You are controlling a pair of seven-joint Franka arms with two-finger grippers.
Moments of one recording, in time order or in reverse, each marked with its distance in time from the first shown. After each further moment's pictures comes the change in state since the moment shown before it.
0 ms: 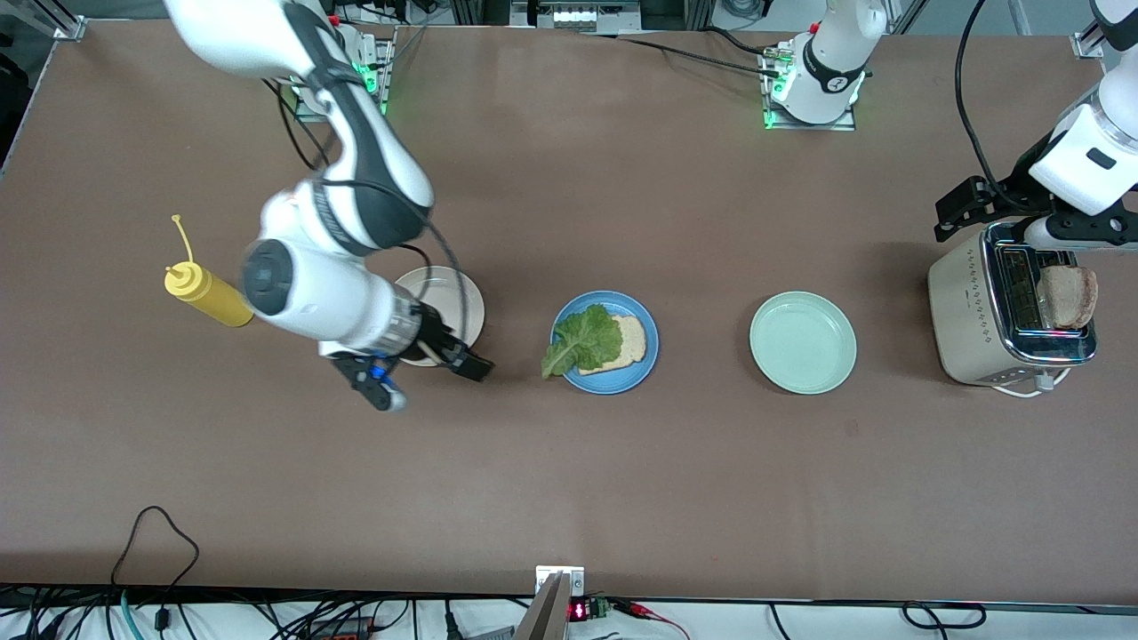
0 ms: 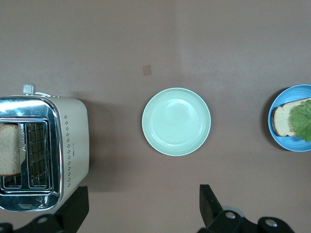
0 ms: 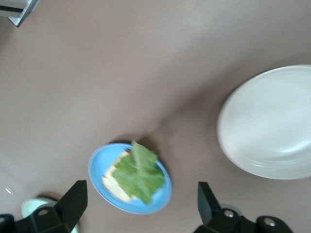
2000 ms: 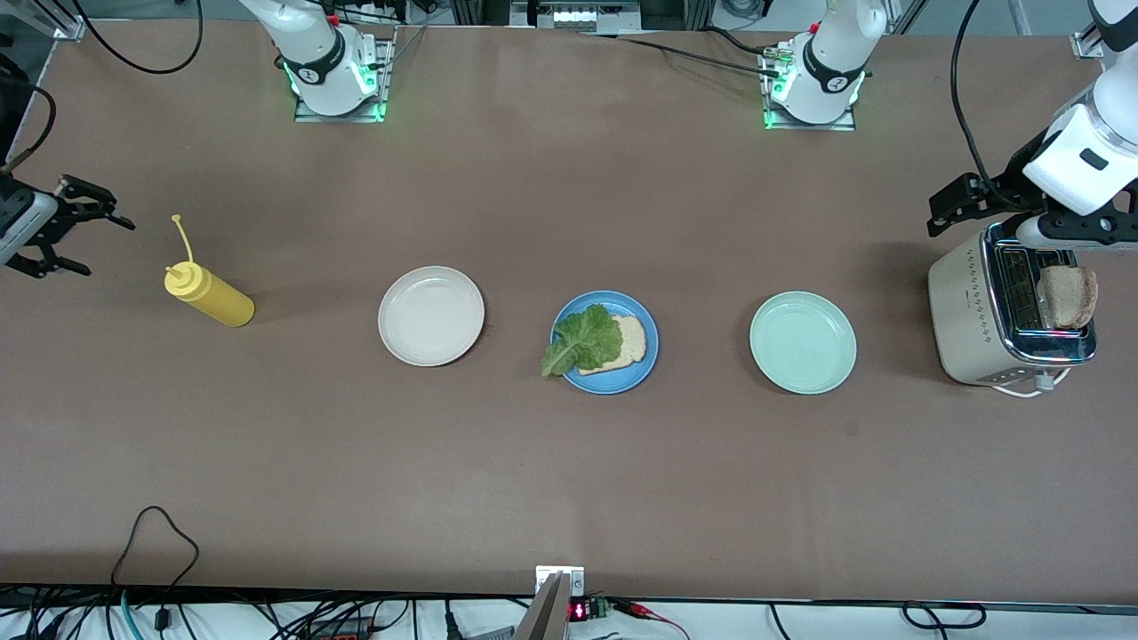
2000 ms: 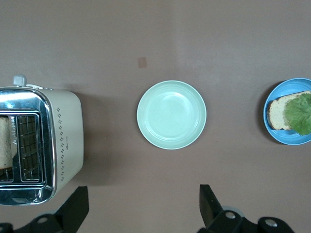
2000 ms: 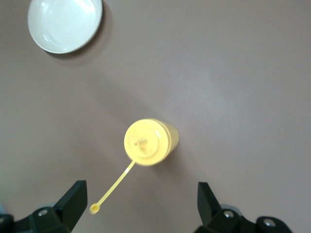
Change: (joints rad) left arm 0.016 0.000 -0.019 -0.002 -0.024 -0.025 -0.002; right arm -0.704 -0.525 -0.090 -0.701 -0.116 0.017 -2.300
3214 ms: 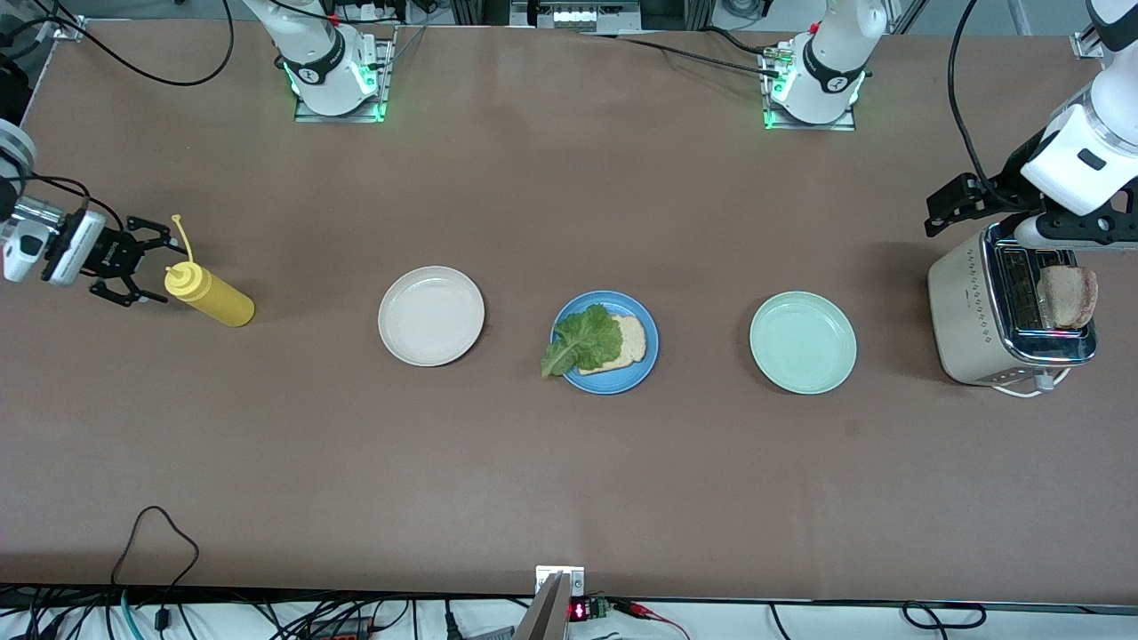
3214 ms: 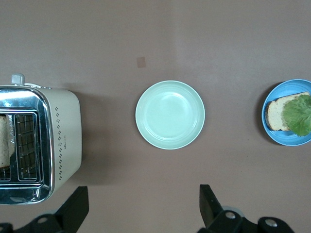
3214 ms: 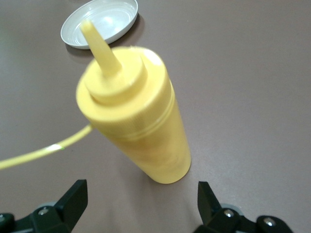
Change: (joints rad) left arm 0.002 0.000 -0.002 0.000 -0.001 0.000 -0.012; right arm -0.321 0.343 0.147 -0.040 0.405 0.059 -0.678
